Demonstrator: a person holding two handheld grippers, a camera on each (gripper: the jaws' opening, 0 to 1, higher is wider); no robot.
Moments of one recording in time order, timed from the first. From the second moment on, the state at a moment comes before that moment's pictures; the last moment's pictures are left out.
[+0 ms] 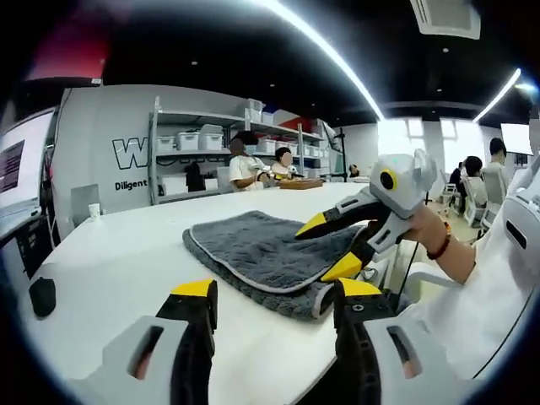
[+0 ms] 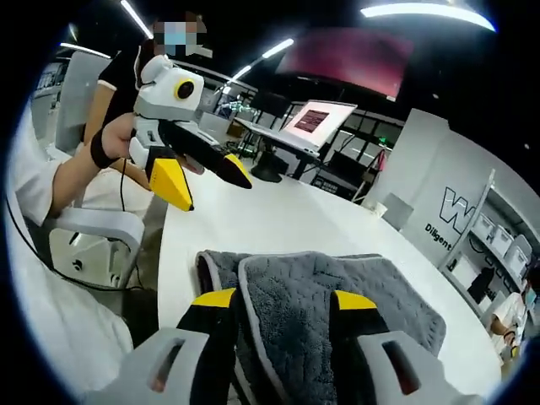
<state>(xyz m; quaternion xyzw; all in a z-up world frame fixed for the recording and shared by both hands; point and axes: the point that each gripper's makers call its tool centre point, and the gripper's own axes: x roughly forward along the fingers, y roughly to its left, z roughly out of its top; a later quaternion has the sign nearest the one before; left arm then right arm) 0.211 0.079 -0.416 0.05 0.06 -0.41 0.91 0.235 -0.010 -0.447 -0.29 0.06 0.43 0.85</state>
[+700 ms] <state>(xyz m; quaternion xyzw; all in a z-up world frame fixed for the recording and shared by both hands) 0.209 0.075 -0.420 0.05 0.07 -0.42 0.91 0.240 0.001 -0.446 -0.32 0.05 0.42 0.85</state>
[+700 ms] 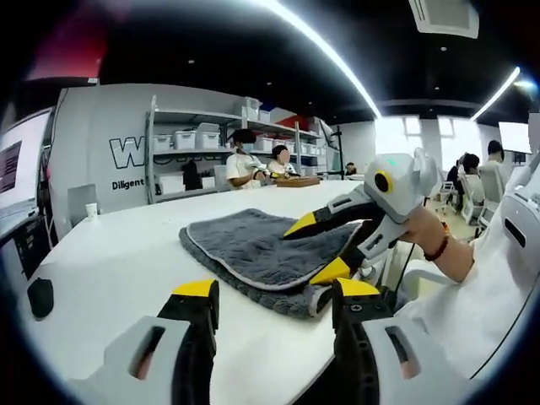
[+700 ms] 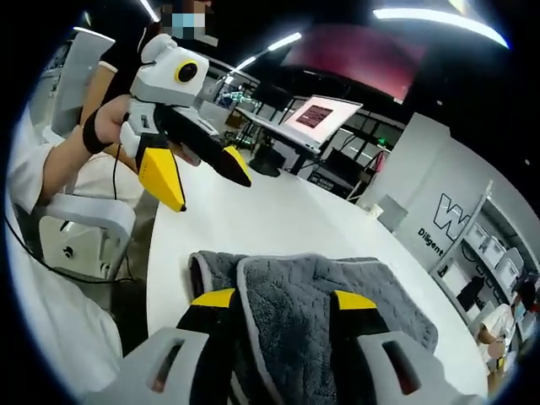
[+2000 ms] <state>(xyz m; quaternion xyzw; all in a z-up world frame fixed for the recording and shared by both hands) 0.206 0.070 -0.424 0.05 0.07 -0.43 0.90 0.250 0.002 -0.433 -0.37 0.03 0.37 0.85</state>
